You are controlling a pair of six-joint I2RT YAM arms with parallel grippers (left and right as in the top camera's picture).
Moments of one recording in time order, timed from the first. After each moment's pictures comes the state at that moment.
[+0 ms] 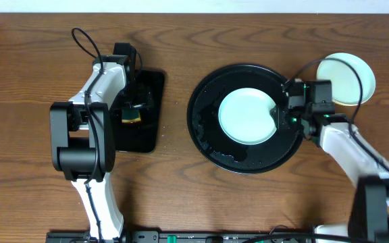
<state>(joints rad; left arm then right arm) -0.04 2.12 1.51 -0.94 -0.05 -0.27 0.07 1.58 0.84 -0.26 -0.28 0.02</state>
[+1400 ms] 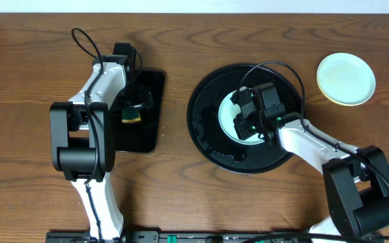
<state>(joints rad) -0.04 2.12 1.51 -0.94 -0.05 -0.27 0.38 1.75 0.88 -0.17 -0.25 -0.04</state>
